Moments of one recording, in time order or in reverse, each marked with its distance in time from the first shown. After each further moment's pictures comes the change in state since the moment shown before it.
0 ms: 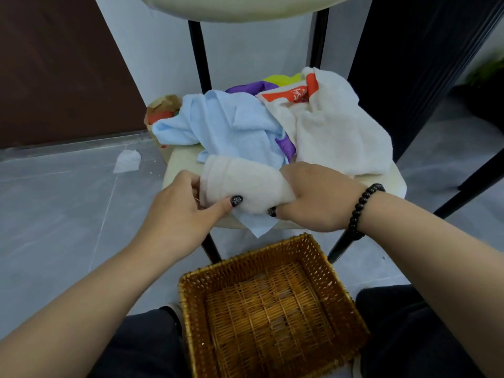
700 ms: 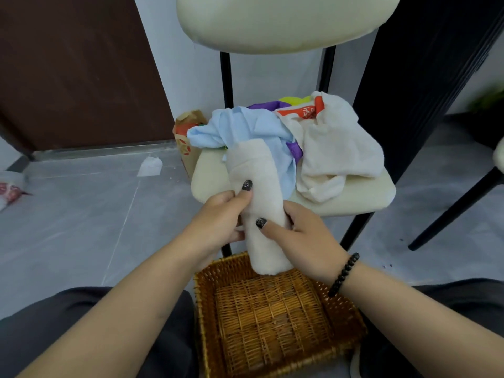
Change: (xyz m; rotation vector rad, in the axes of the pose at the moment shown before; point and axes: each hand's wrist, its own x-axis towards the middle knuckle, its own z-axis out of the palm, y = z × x) left_hand -0.063 0.023 -0.005 -0.837 -0.292 -0.281; right_hand -0.072 -0.051 0.060 0.837 0.228 -0.012
